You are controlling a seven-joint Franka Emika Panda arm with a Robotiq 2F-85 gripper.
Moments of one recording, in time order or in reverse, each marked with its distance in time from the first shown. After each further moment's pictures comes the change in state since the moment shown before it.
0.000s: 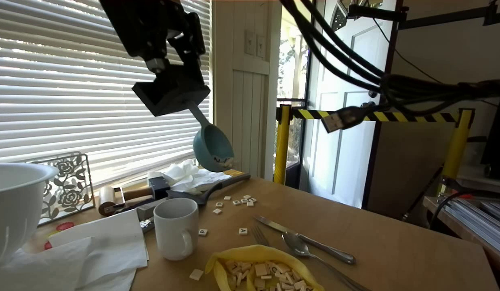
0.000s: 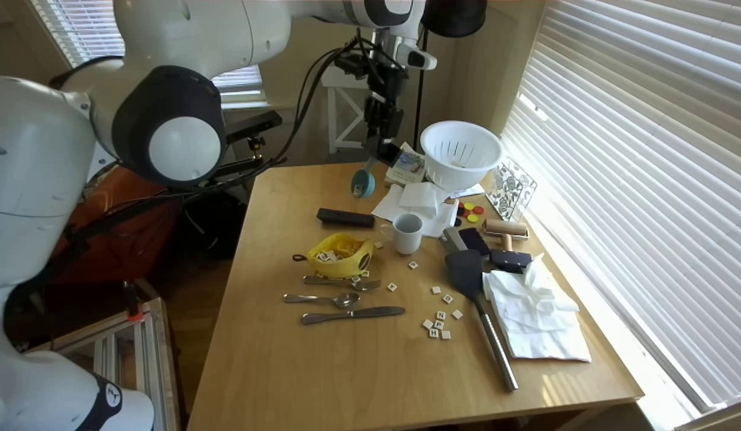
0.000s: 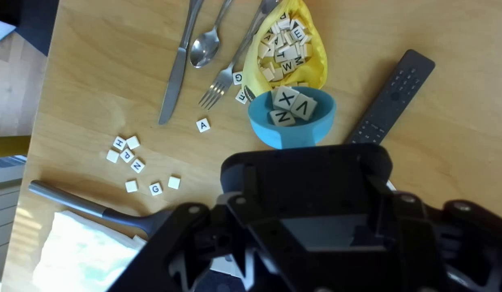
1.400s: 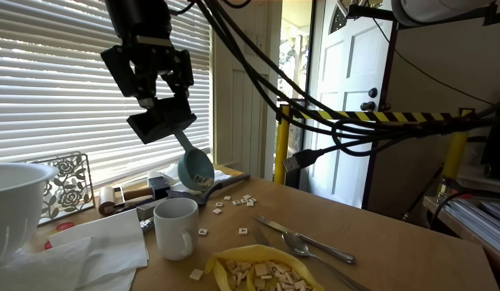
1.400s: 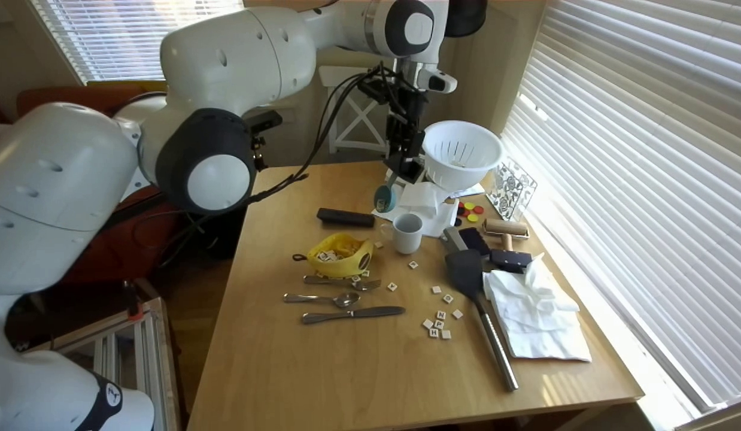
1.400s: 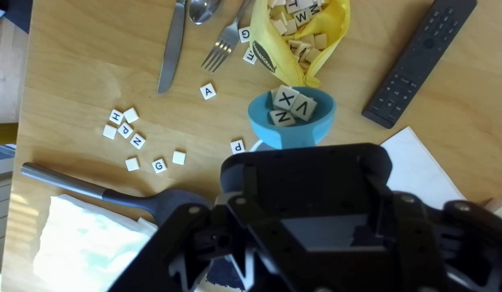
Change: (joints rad) arm -0.032 0.152 -0.033 0.152 -0.004 0.046 -0.013
